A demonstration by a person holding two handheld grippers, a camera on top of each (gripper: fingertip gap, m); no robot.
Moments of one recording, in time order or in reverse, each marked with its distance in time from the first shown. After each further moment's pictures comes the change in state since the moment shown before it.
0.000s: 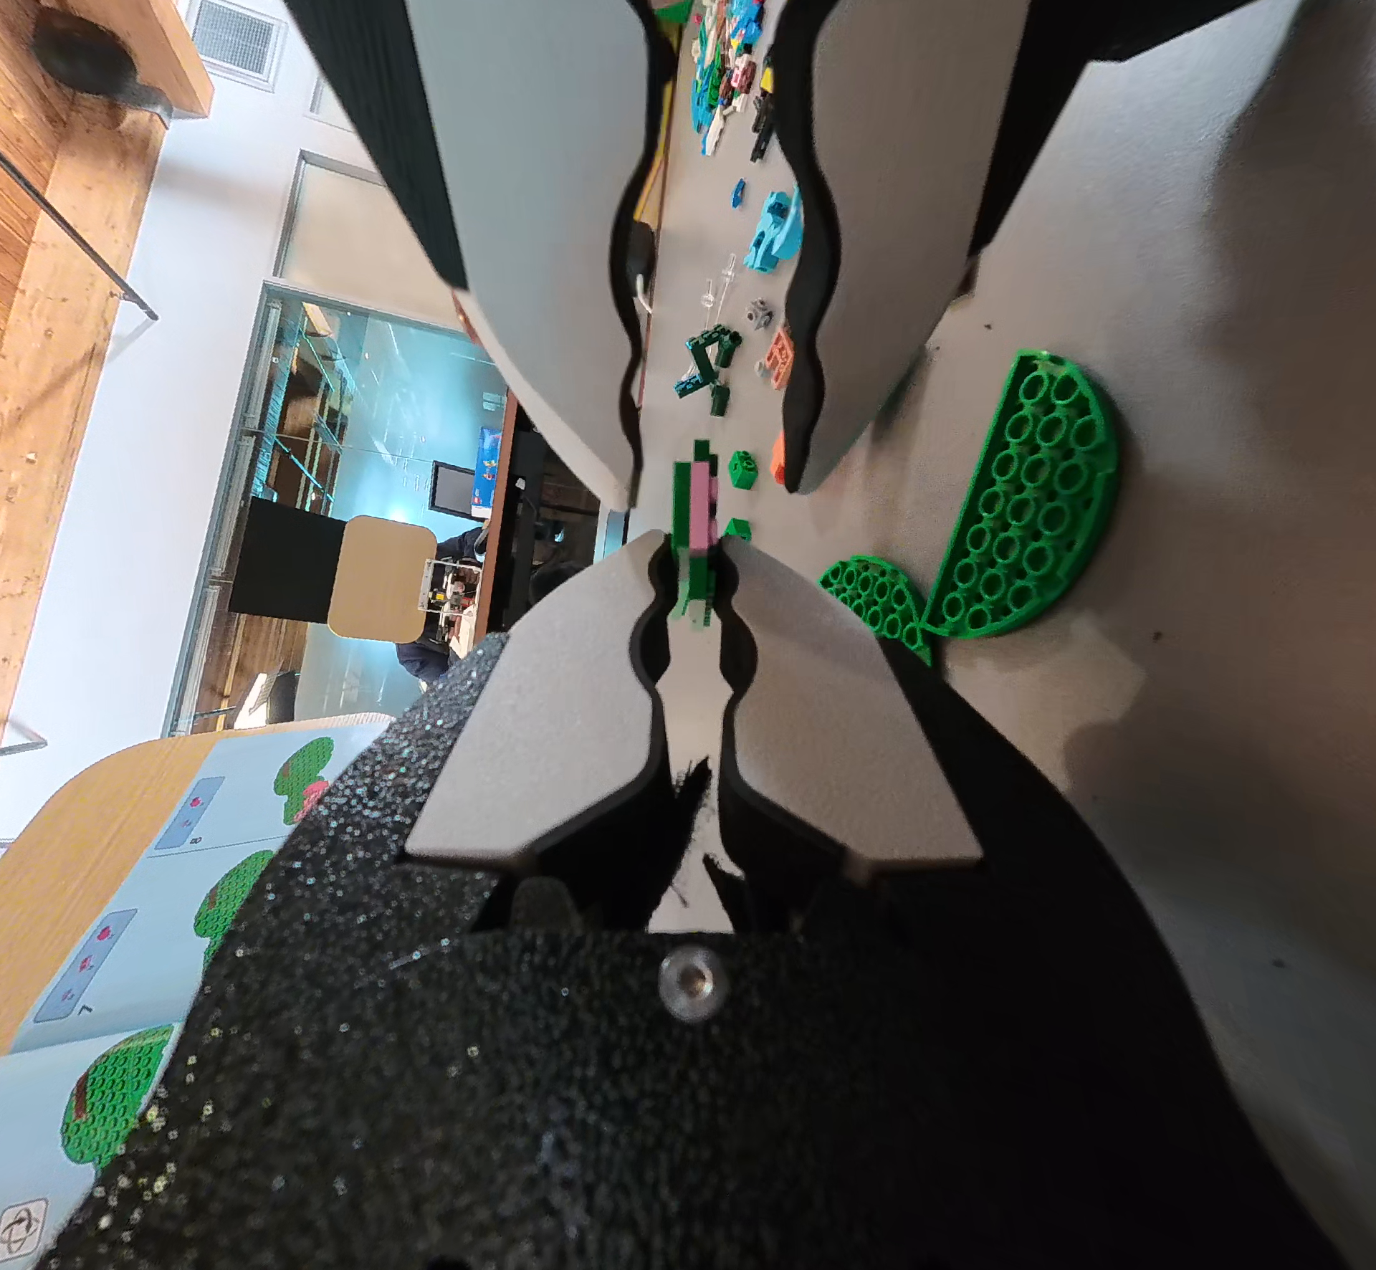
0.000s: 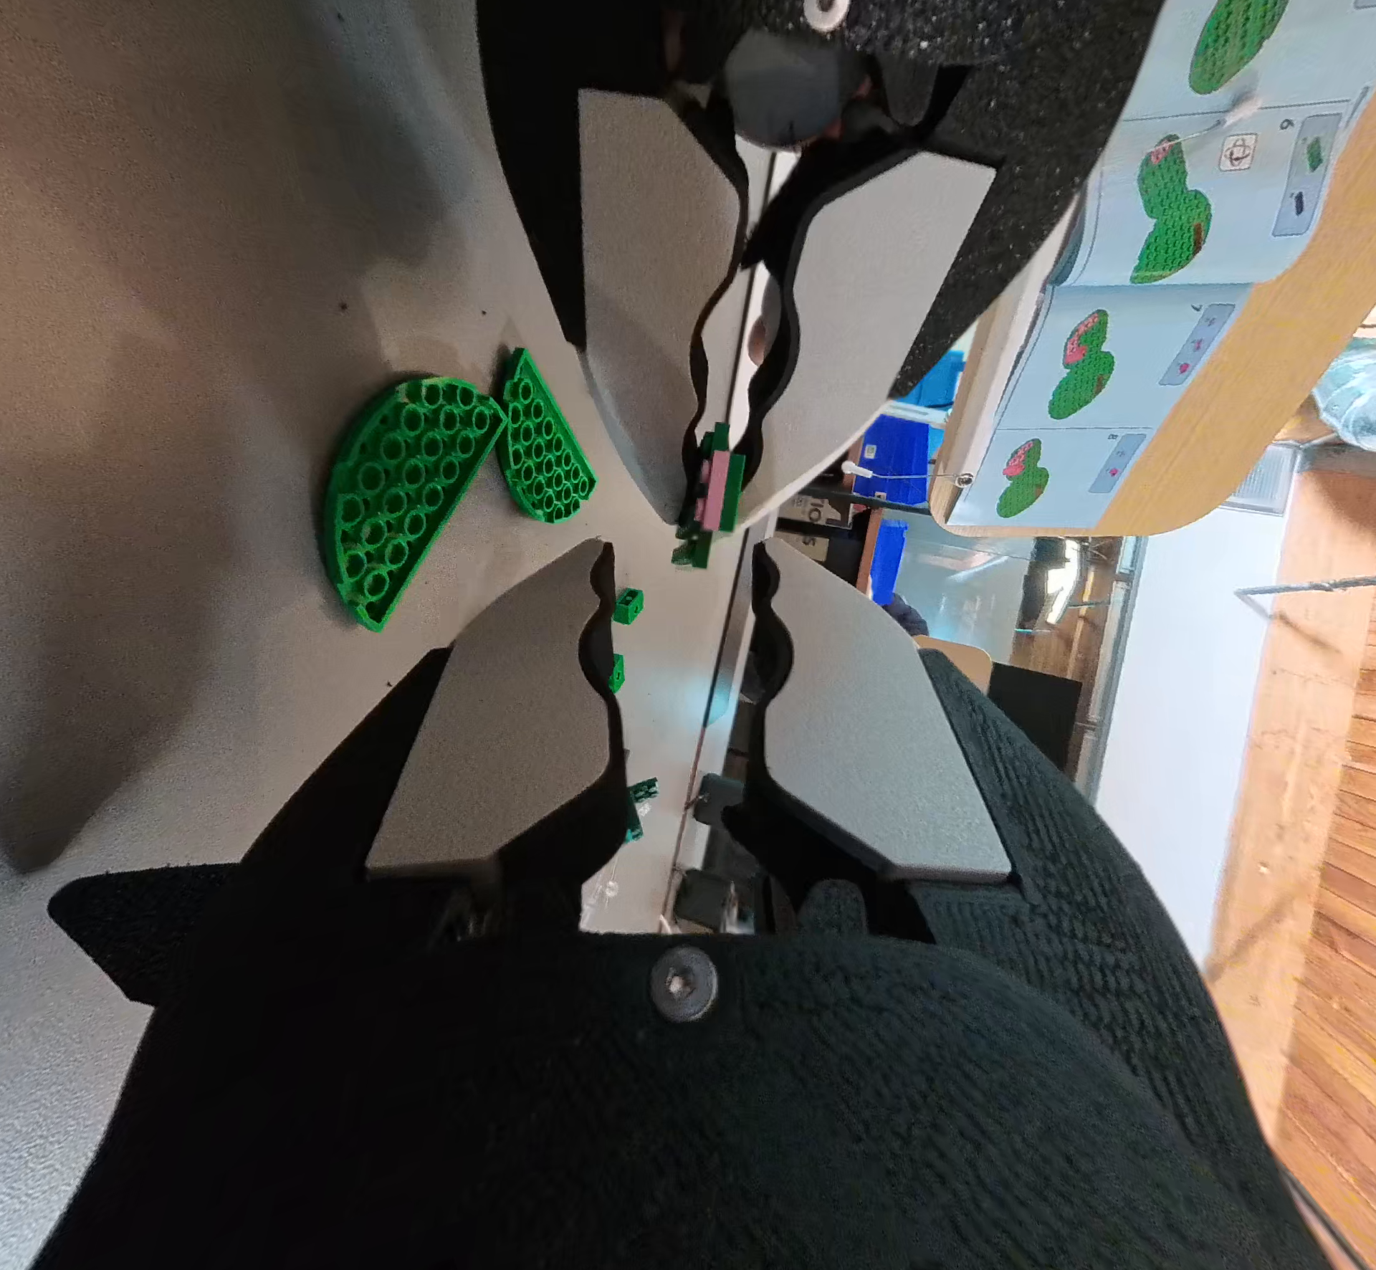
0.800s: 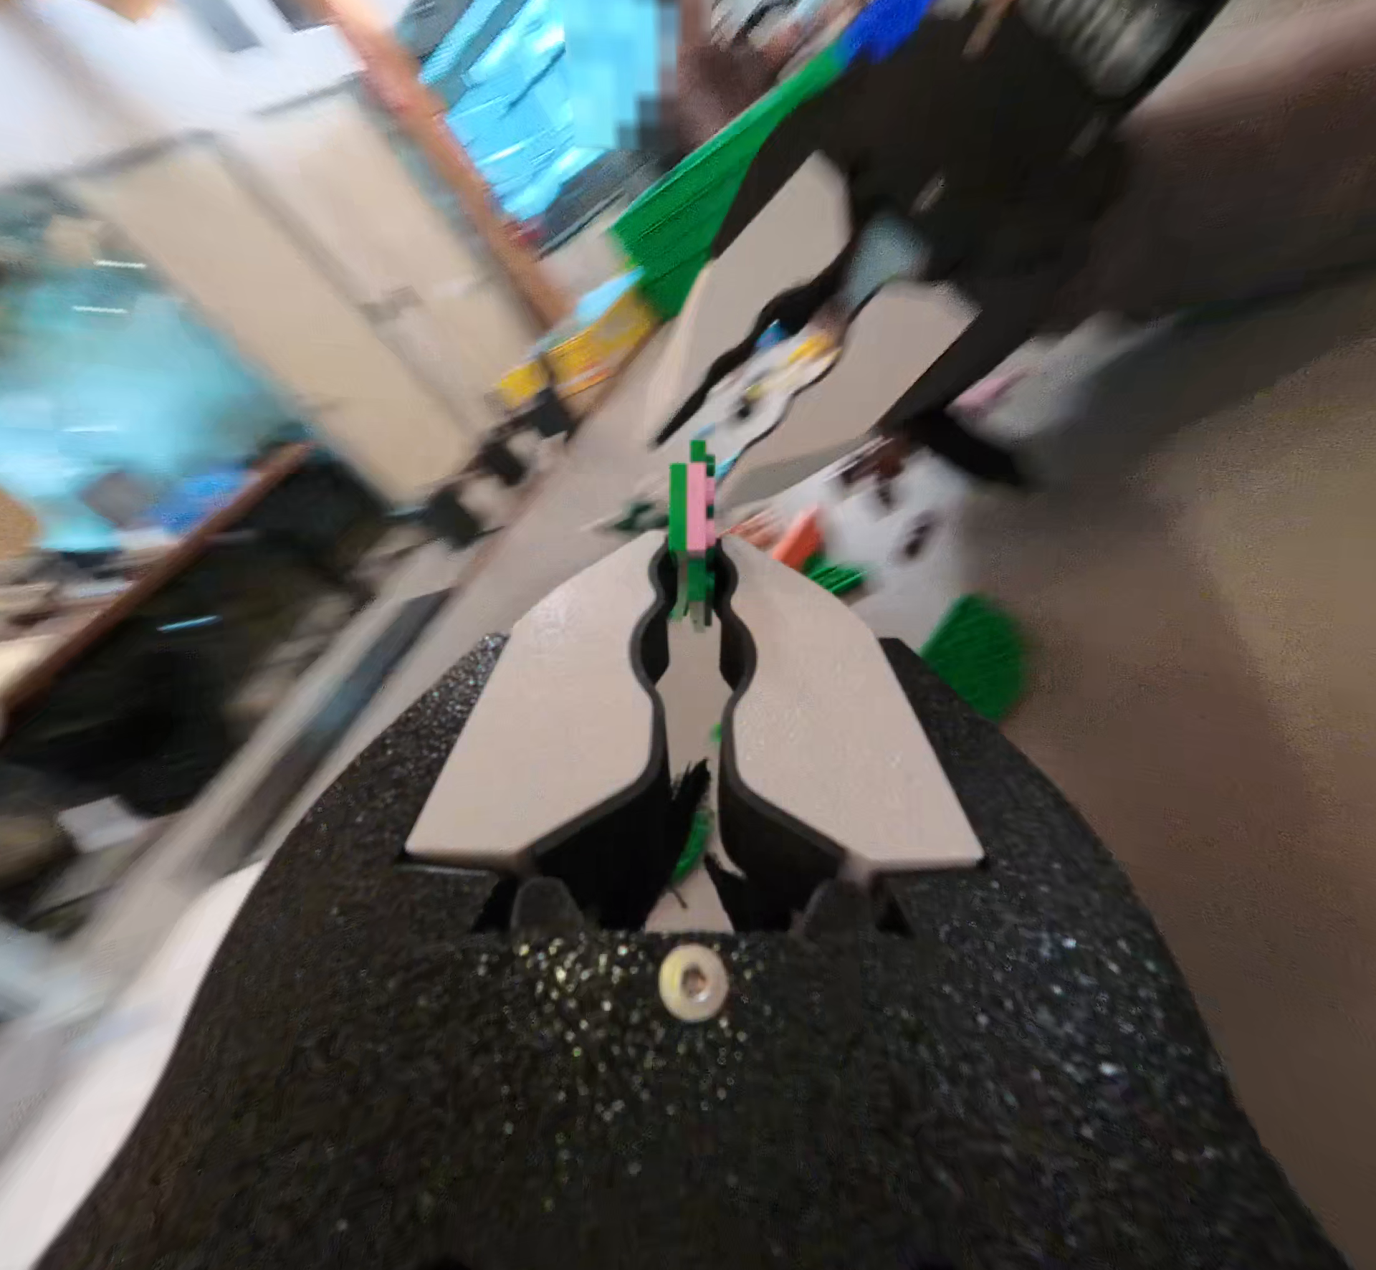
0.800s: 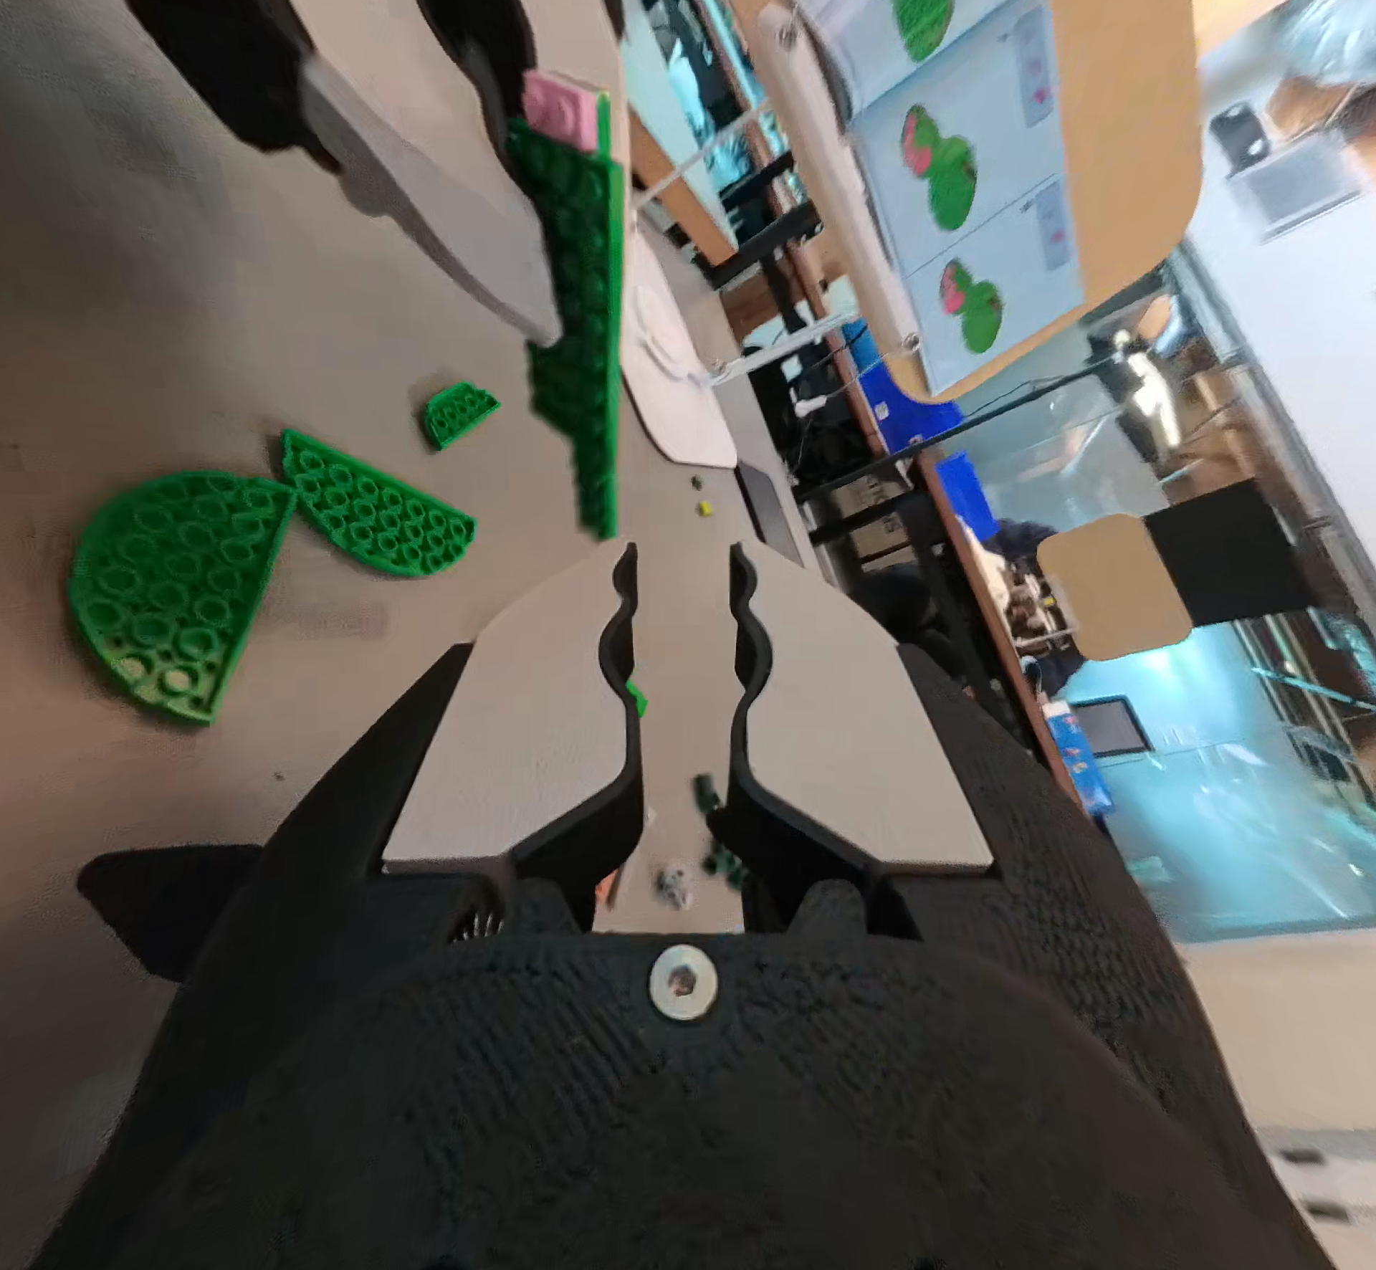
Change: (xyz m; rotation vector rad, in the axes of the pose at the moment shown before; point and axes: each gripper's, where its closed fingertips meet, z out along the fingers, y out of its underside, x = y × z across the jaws) left arm -0.031 -0.008 -0.022 0.386 0.162 -0.665; right arm 0.033 0.039 0.000 0.153 0.151 0.567
